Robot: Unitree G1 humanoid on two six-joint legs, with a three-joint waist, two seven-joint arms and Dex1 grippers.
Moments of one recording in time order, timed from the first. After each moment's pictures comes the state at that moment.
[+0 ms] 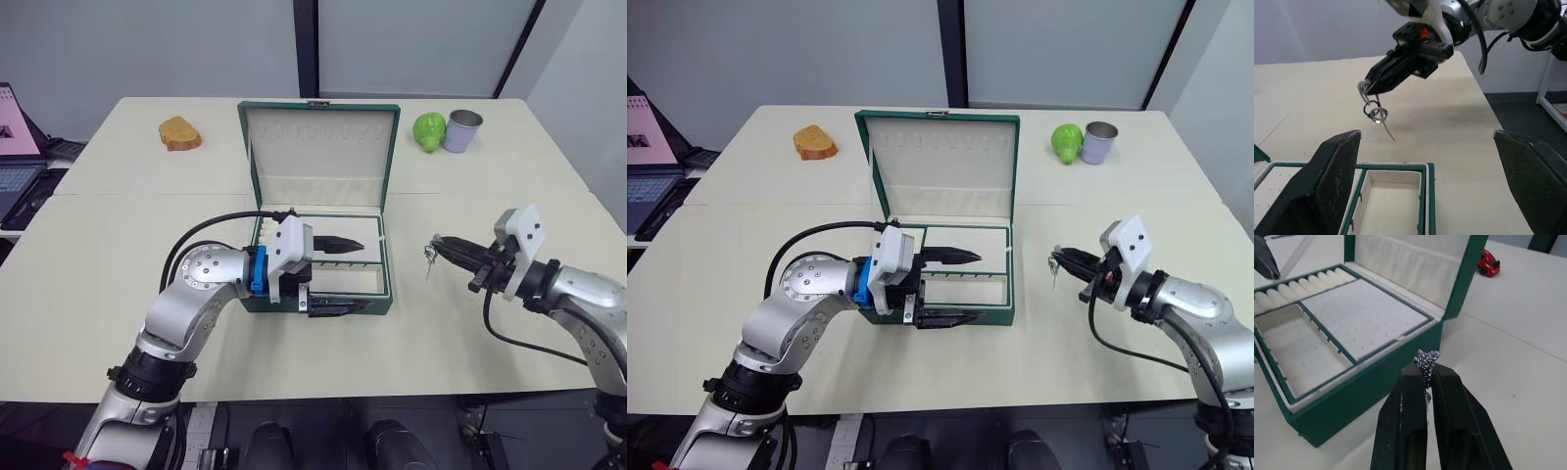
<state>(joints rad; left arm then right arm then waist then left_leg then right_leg) -0.45 0.54 -0.16 -0.29 -0.47 0.38 -1.07 -0.25 -0.70 -0.18 -0.40 0.56 0.66 0.73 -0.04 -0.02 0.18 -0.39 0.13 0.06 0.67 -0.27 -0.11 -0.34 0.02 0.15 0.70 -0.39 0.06</state>
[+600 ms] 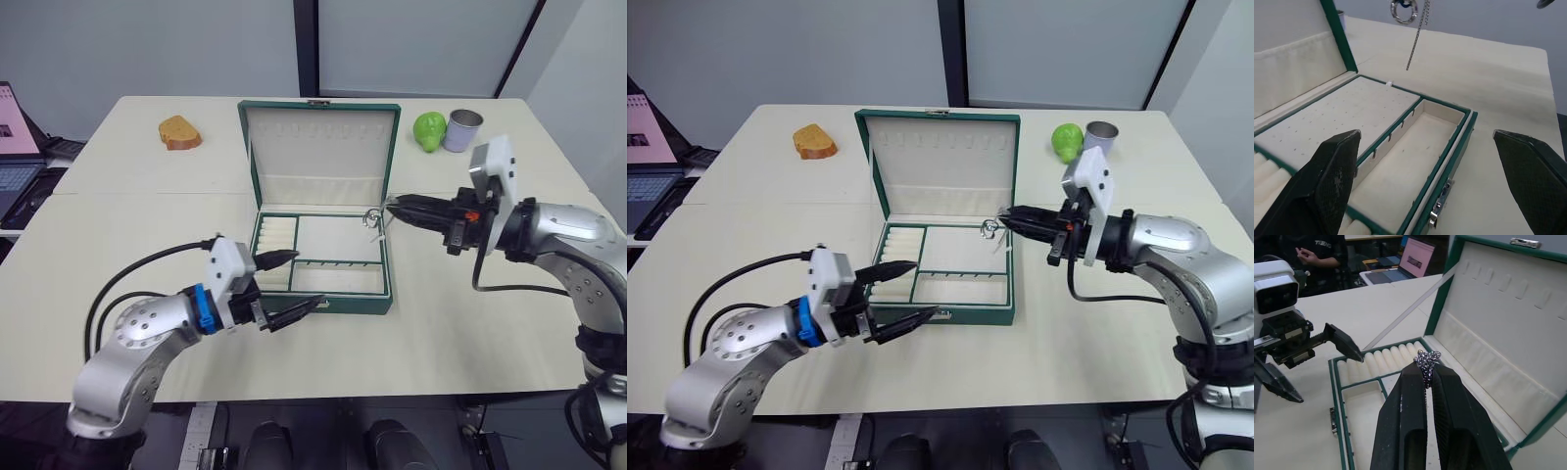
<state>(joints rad) -0.07 0.61 0.12 -0.57 -0.56 0.51 -0.82 -0.64 -0.68 -0.03 -0.36 0.70 0.79 0.84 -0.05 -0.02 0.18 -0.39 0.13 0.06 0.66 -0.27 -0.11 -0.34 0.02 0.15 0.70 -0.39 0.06</state>
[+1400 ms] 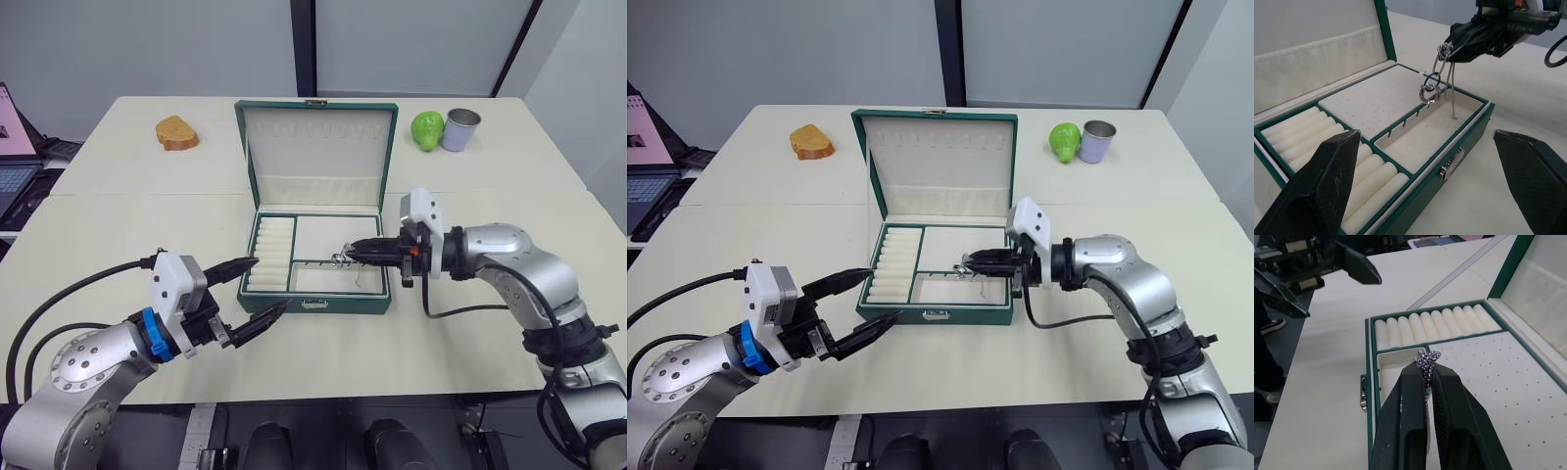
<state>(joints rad) 0.12 0.67 0.31 -0.70 -0.68 0.53 -0.75 -0.62 -0.58 0.23 -0.19 0.48 0.60 1.00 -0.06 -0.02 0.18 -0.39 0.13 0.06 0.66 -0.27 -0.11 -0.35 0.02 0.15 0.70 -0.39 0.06</state>
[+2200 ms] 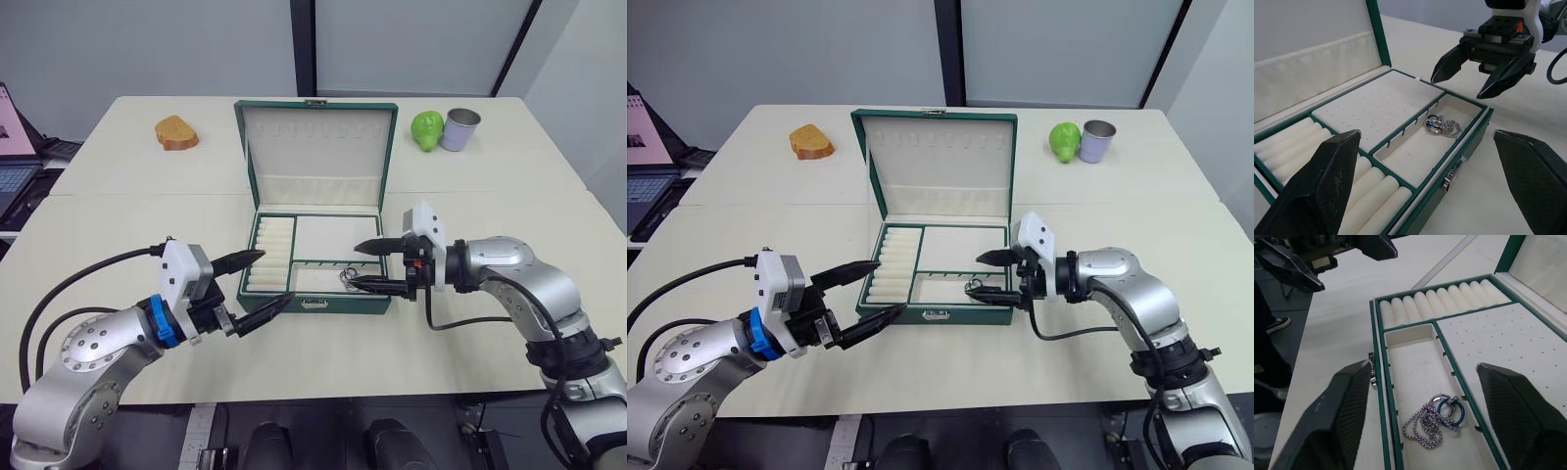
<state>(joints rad) 0.02 0.69 0.27 -0.61 -0.68 0.53 -0.78 -0.57 -0.60 0.17 -0.23 0.50 0.65 1.03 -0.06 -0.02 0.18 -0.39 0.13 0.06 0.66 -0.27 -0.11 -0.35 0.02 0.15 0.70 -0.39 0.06</state>
